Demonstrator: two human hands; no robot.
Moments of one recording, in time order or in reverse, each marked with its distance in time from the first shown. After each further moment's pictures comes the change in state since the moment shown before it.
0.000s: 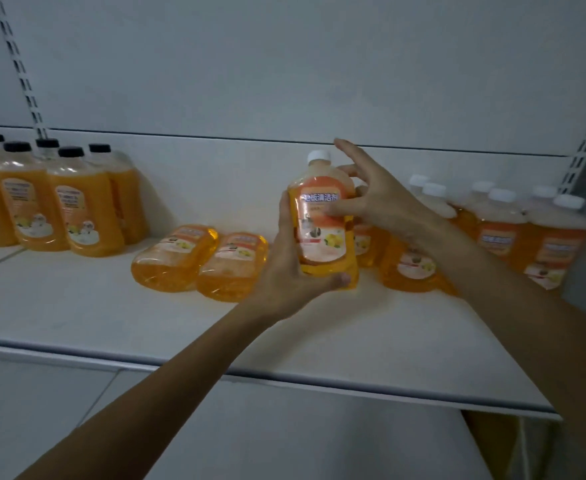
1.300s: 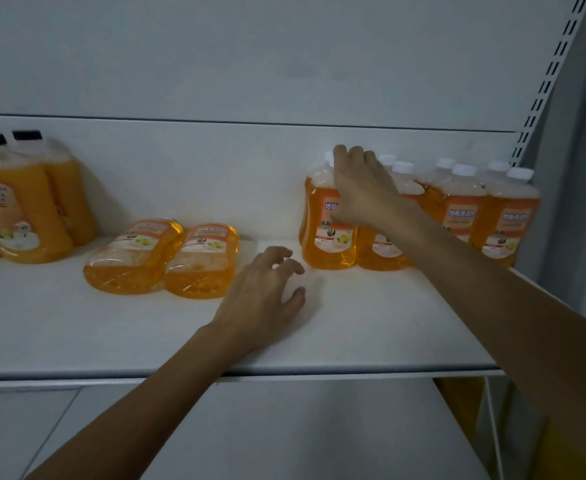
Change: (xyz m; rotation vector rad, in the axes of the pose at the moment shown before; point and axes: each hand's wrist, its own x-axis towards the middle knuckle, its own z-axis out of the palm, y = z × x) left_hand -0.024 -0.023 -0.005 0.806 -0.152 0.154; right_hand 0.003 0.018 0.005 -1.094 0.129 0.114
